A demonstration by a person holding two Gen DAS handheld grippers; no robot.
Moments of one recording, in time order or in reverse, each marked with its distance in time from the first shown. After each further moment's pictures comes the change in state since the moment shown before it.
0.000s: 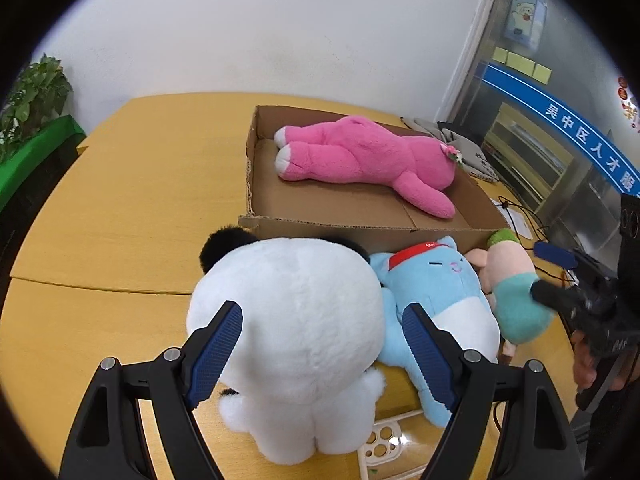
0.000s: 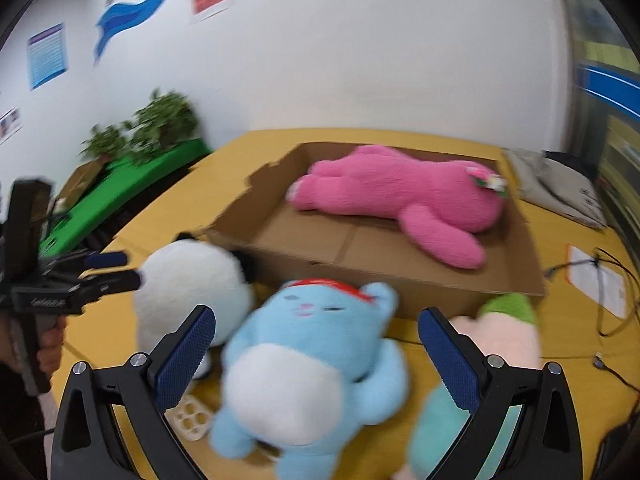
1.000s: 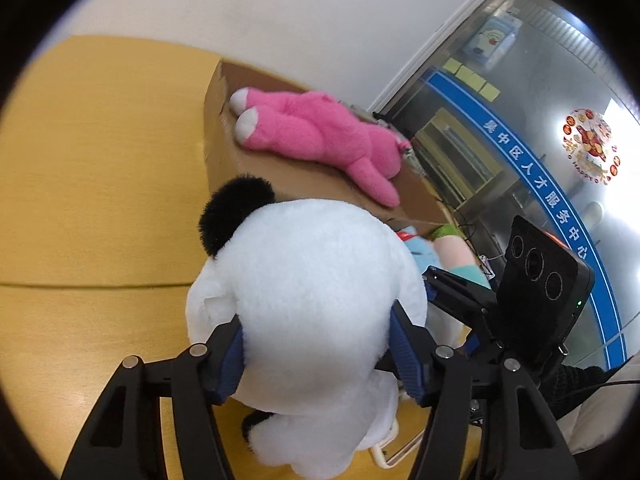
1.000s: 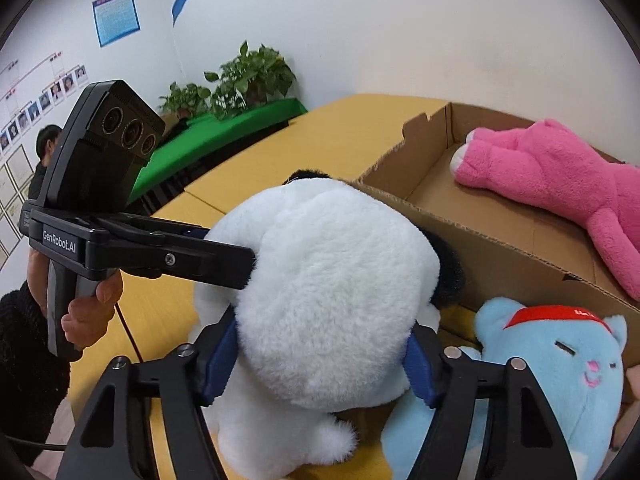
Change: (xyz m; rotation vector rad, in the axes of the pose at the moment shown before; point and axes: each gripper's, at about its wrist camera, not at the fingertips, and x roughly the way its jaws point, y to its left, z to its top) left arm 0.043 0.083 -0.001 -0.077 0.071 -0.411; right arm 0.131 0.103 -0.011 -0.104 0.030 0.252
